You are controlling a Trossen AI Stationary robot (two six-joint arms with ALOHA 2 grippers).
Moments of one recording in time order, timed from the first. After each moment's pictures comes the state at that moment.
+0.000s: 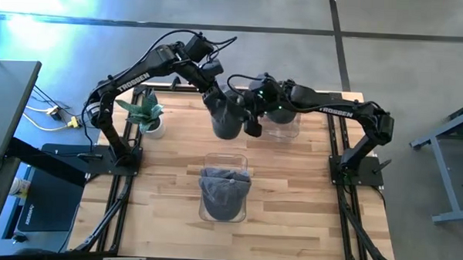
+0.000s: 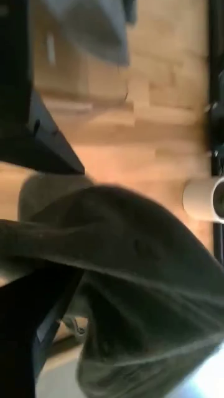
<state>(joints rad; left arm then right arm) 0.59 1.67 1.84 -1.03 0.53 -0.04 -0.33 1.65 1.48 -0.53 -0.18 -0.17</state>
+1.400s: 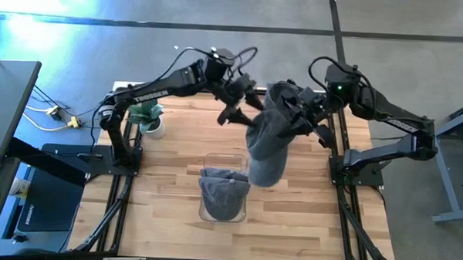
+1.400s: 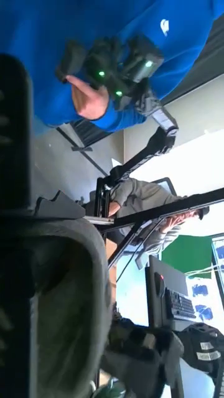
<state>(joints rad) 0.35 1.77 1.84 -0.32 0.87 -0.03 -0.28 1.18 1.44 -0.44 -0.85 0.14</state>
